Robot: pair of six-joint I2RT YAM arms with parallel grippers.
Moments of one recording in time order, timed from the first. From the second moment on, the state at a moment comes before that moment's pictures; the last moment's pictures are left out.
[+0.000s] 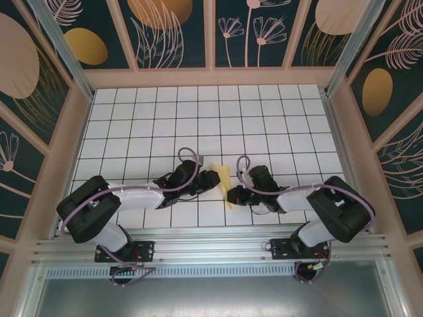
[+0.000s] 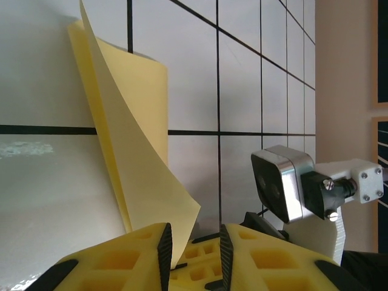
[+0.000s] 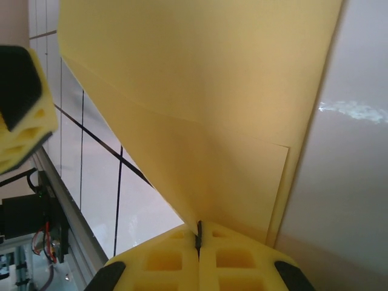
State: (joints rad) left arm -0.88 1.55 0.59 0.38 0.15 -1.17; right arm 0.66 1.46 0.30 0.40 -0.56 0.78
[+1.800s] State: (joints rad) left arm -0.89 1.85 0.74 0.56 0.23 -1.17; right arm 0.61 1.32 0.34 0.14 -0.43 0.78
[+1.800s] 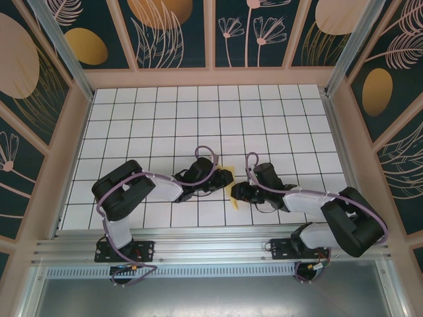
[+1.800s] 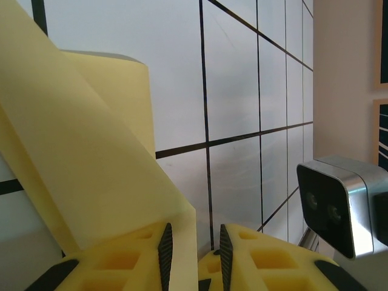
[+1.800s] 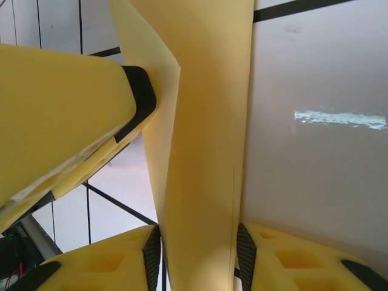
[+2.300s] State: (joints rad) left arm -0.89 1.85 0.75 0.54 0.24 -1.16; right arm 0.57 1.36 0.33 0.15 -0.47 0.78
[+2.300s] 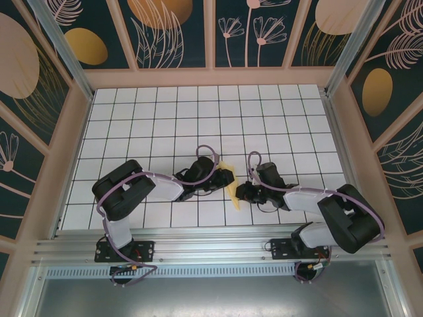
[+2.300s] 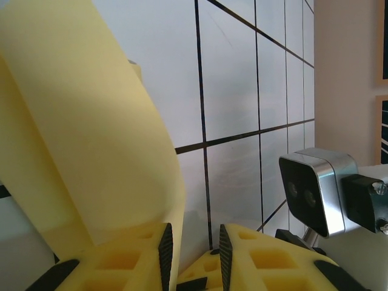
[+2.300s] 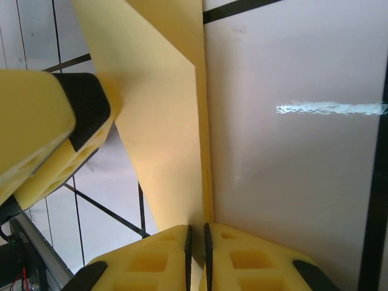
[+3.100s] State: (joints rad) left arm -0.89 1.78 0.76 0.54 0.26 -1.14; right arm 0.56 1.39 0.35 0.12 -0.49 0.78
